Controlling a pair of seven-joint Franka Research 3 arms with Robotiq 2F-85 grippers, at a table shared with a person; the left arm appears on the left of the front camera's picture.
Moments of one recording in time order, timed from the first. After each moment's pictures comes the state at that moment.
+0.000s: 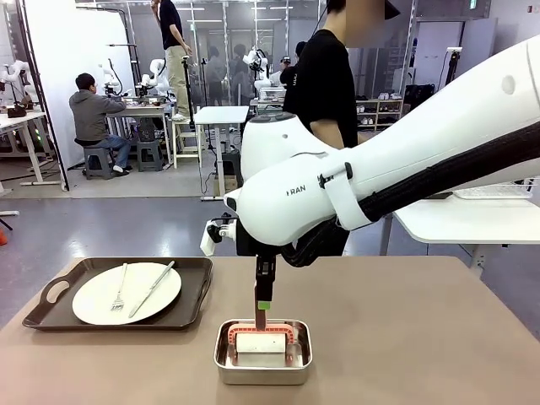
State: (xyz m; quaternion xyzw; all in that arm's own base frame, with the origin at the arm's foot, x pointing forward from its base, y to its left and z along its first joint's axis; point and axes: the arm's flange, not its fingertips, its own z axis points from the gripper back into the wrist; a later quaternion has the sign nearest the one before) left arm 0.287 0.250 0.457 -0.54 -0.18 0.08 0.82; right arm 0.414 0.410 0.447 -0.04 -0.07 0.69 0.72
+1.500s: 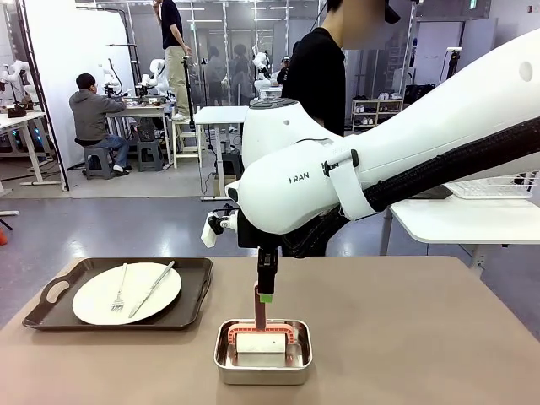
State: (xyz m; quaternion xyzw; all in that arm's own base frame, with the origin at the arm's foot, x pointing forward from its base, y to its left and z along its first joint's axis) left arm 0.287 0.250 0.457 -0.54 -0.18 0.08 0.82; right arm 0.413 0.408 0.459 -0.04 -0.07 0.68 0.73
